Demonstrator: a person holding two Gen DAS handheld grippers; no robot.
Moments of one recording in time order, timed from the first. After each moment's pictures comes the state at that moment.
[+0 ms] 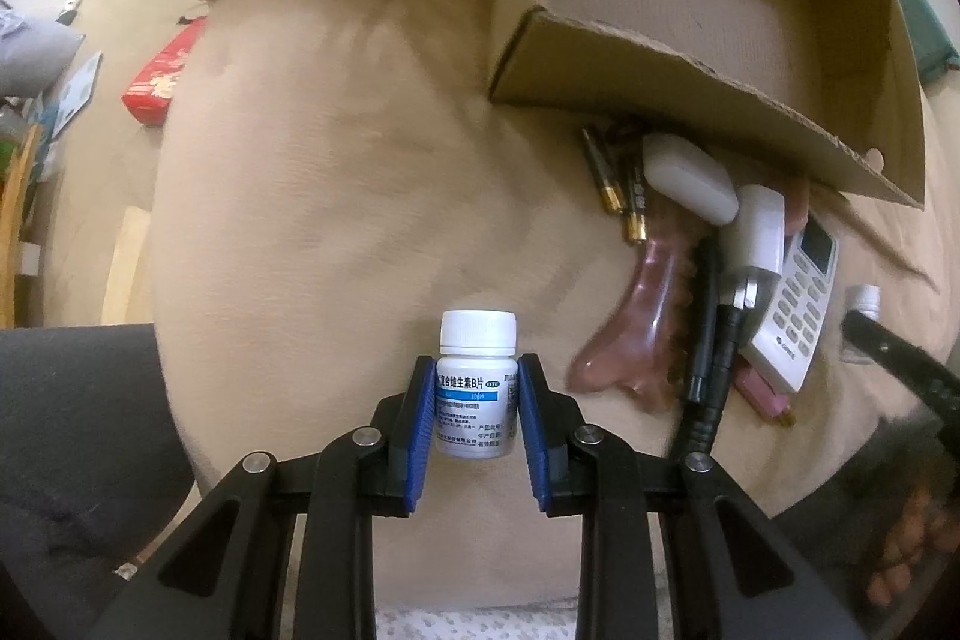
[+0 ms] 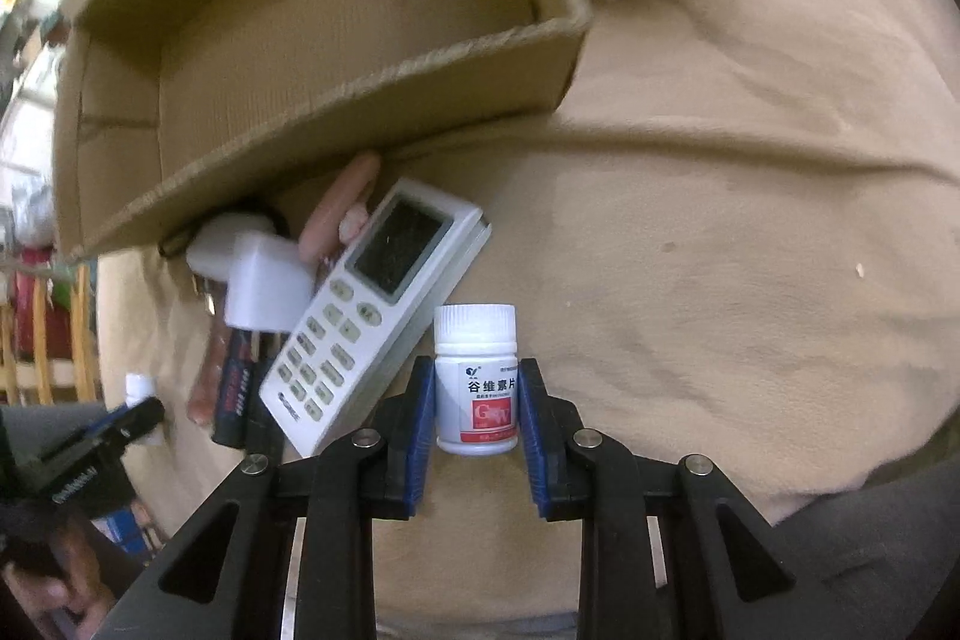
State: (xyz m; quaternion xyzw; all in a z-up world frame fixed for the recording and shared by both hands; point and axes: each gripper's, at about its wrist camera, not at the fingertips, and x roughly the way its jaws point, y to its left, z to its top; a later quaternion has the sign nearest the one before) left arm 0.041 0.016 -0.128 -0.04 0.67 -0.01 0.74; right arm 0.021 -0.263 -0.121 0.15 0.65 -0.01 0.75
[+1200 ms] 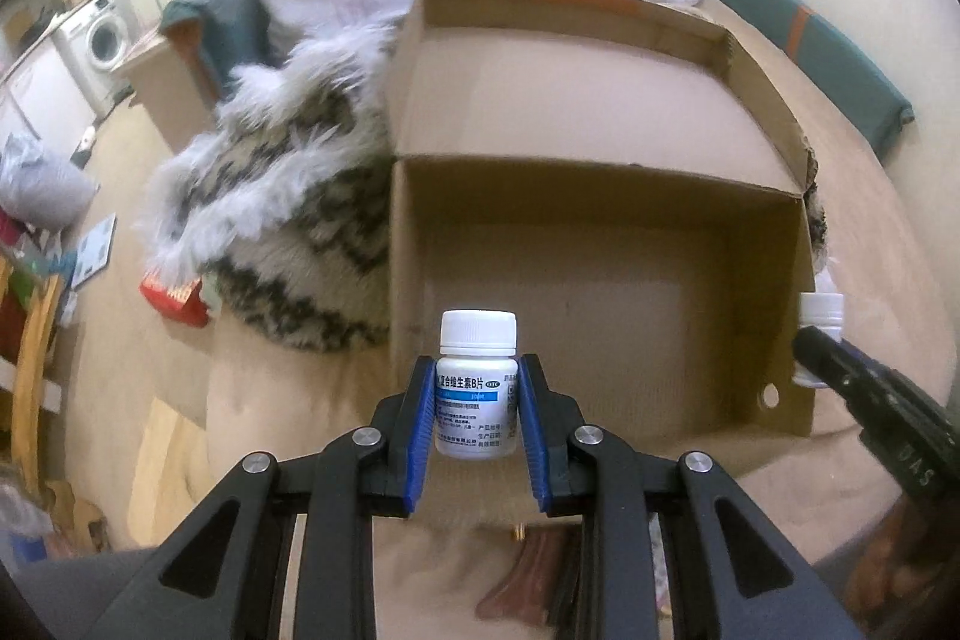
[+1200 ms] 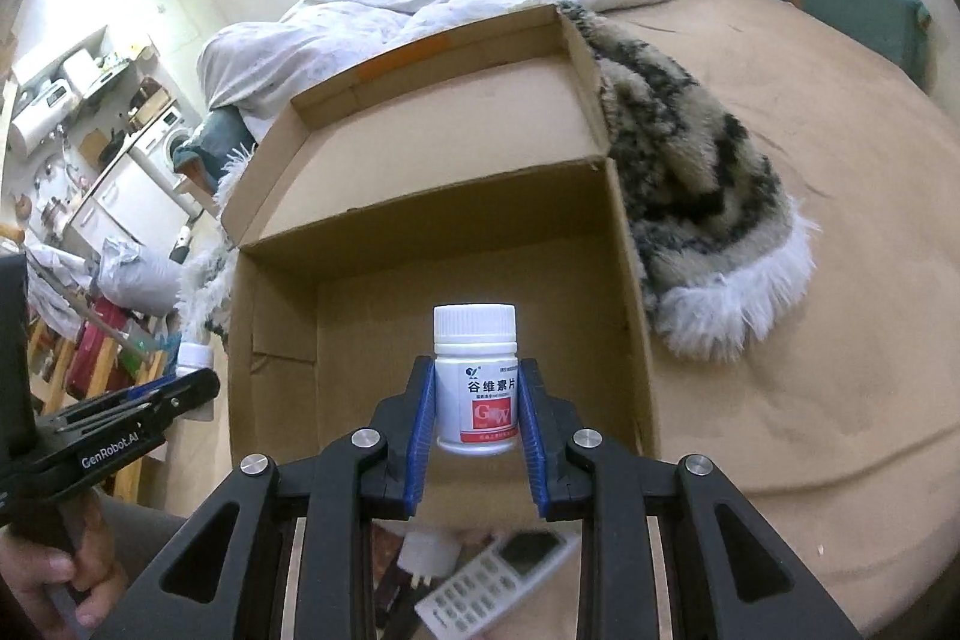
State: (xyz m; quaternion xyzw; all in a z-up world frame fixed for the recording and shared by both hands) left arm 0.138 -0.039 0.005 0.01 0.51 -0.03 0.86; right arm 0.105 -0.258 -0.013 0.14 0.46 0.08 0.87
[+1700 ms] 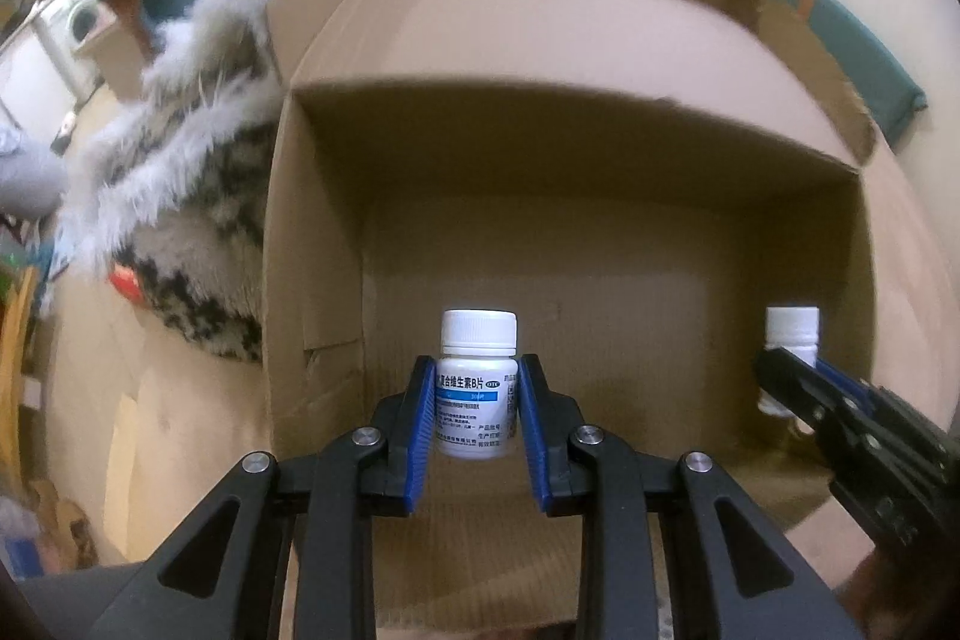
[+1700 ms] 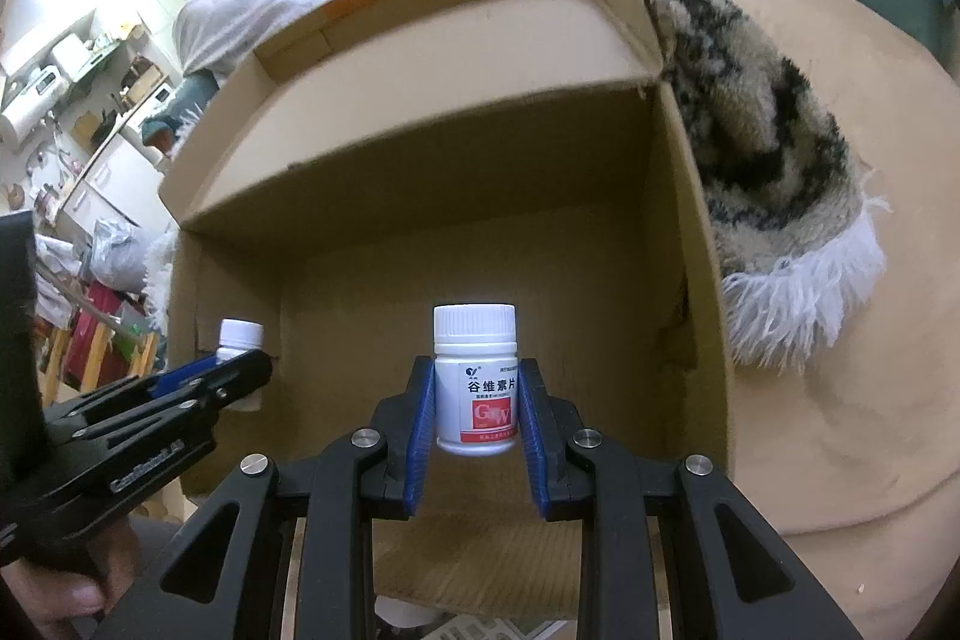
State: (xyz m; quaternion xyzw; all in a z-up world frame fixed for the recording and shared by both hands) left arm 0.177 -0.054 -0.061 -0.01 0.54 -0.04 0.84; right arm 0.141 -0.246 -0.067 0.14 0.50 0.09 0.85
